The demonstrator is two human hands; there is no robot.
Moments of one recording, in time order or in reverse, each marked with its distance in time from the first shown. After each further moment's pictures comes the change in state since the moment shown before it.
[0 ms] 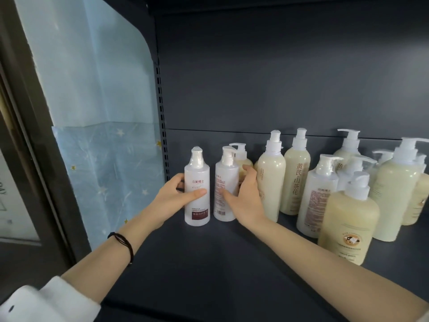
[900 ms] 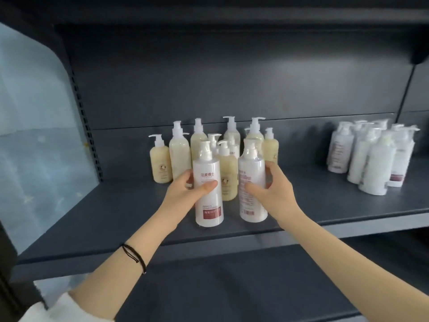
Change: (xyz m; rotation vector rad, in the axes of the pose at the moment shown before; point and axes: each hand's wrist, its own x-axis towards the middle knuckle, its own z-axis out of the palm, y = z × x) left_hand -0.166 0.110 0.153 -0.189 -0.247 0.137; right_hand -0.193 -0.033 -0.244 -0.027 0.276 0.130
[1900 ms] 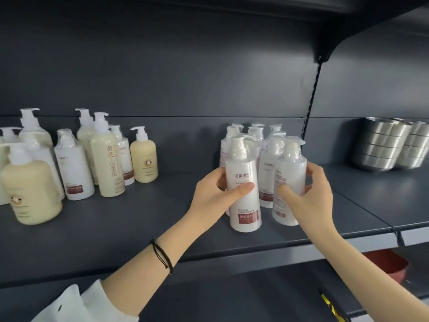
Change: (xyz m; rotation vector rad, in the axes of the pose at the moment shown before) left_hand 0.091 0.067 0.449 -0.015 -0.130 0.155; right_hand 0.116 0.193 -0.392 -0.211 0.348 -0.030
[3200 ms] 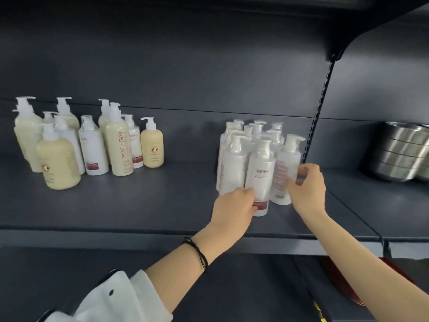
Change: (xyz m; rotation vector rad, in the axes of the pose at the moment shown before) left_hand -0.018 0.004 0.102 1.041 0.016 0.135; right_hand 0.052 0.046 -0.025 -0.030 -0.132 0.087
